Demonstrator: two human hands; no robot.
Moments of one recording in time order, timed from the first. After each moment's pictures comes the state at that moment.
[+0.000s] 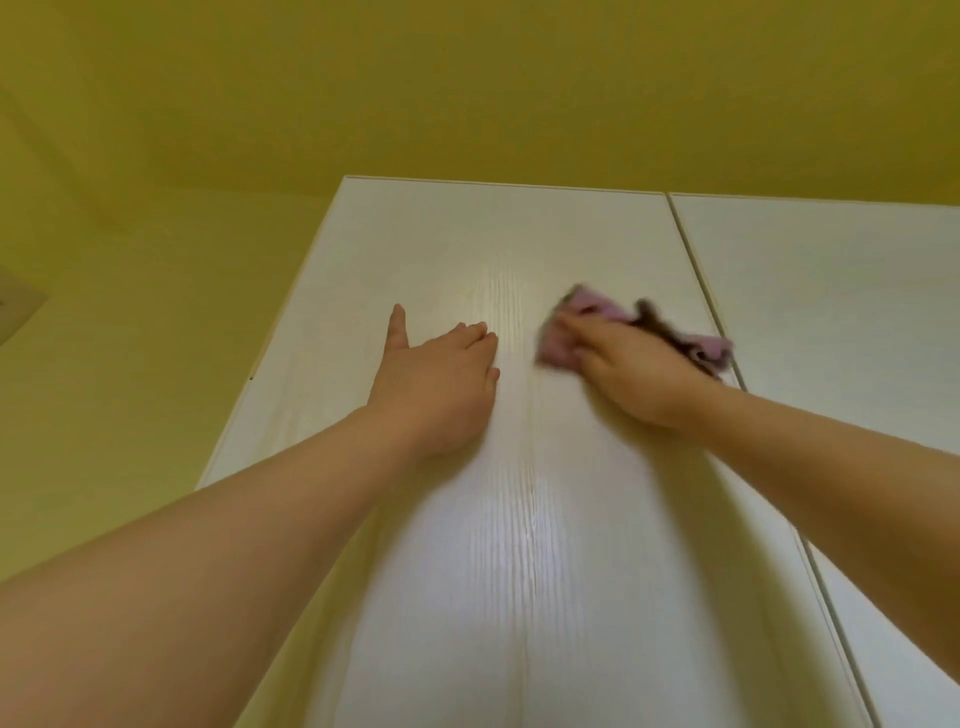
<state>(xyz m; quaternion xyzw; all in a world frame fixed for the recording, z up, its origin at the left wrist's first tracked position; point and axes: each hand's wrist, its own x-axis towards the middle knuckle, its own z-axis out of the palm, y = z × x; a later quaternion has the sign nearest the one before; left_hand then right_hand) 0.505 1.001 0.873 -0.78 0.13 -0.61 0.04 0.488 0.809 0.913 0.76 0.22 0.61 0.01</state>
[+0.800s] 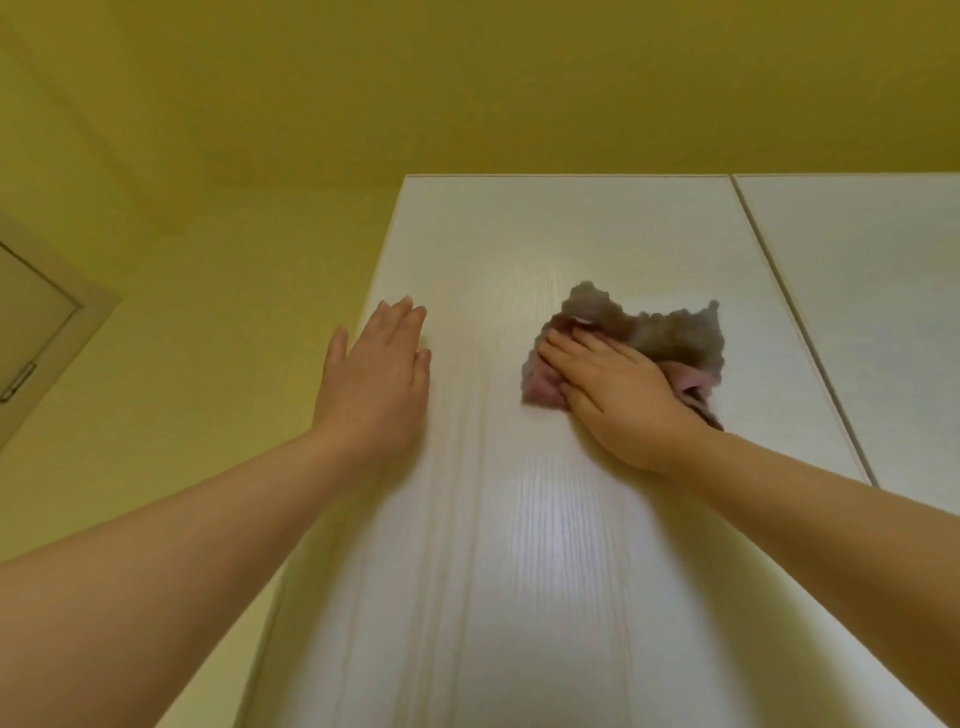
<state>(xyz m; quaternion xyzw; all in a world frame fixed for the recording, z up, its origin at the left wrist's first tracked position) 0.516 1.097 0.848 -0.72 0.11 -0.67 -0.14 0.502 0.880 0.873 0.74 0.24 0.61 0.14</state>
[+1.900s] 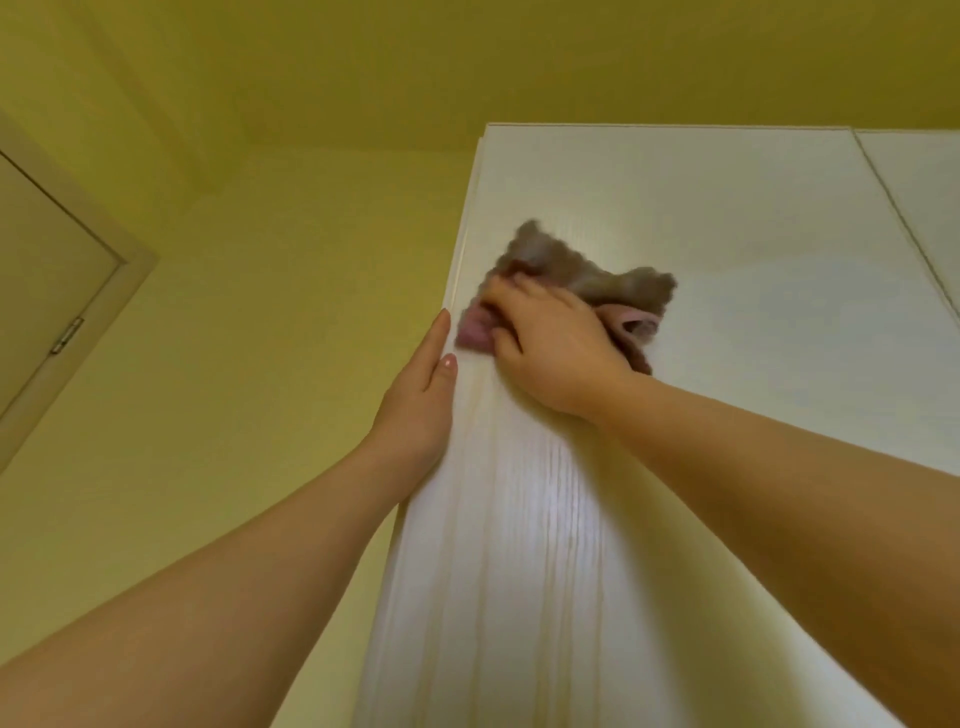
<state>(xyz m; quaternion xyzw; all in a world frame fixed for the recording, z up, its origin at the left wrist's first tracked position) 0.563 1.144 0.809 -0.58 0.34 -0.50 -0.55 0.526 1.014 0.881 0.72 0.28 0.63 0.09</state>
